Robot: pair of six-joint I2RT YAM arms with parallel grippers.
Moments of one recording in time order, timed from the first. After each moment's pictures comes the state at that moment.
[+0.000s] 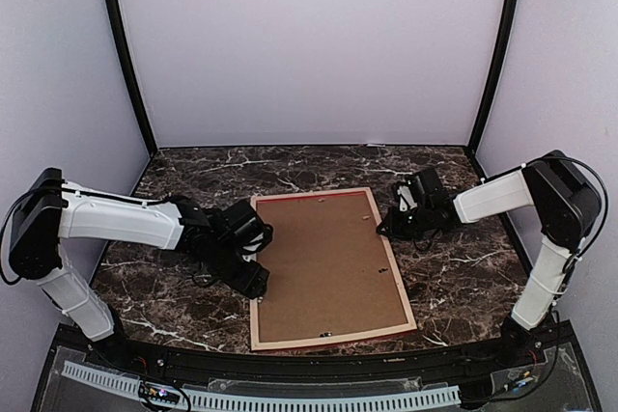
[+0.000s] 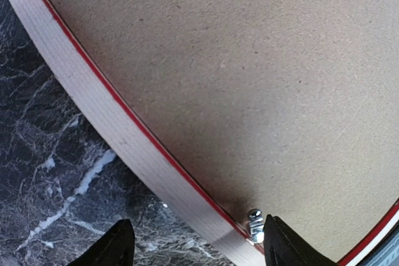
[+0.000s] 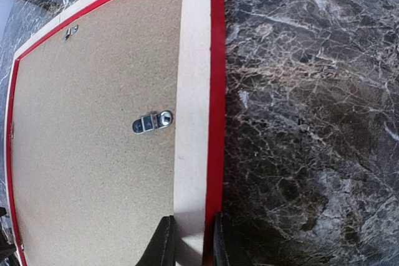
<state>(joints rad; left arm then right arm) -0.93 1.59 0.94 -0.61 -0.02 -0.42 0.50 1.77 0.86 0.02 -0.23 0.51</state>
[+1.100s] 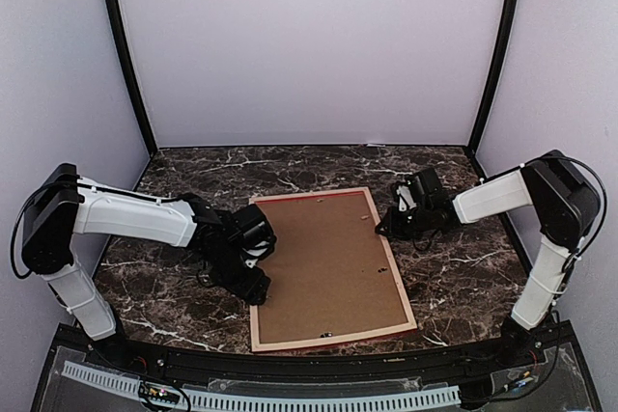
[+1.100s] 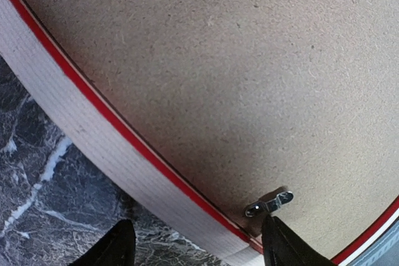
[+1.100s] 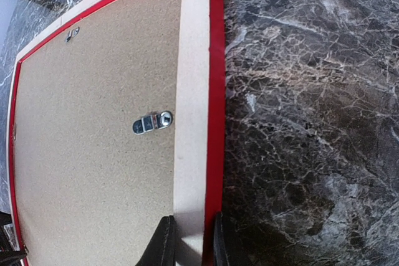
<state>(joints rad) -0.93 1.67 0.99 -0.72 0.05 -0.43 0.50 1.78 0.86 0.04 -0.24 0.51</state>
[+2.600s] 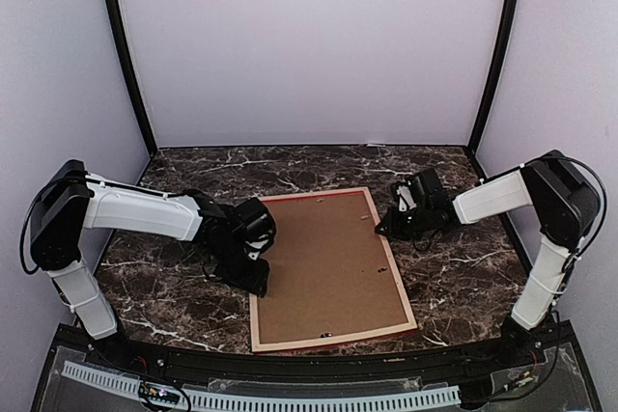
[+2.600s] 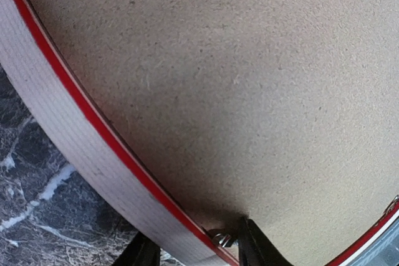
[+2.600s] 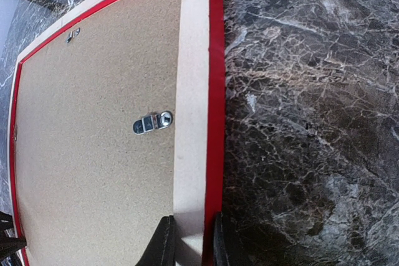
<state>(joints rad) -0.89 1.72 1.03 -0.68 0.08 -0.52 0.50 1.78 0.85 0.05 -0.24 0.52</state>
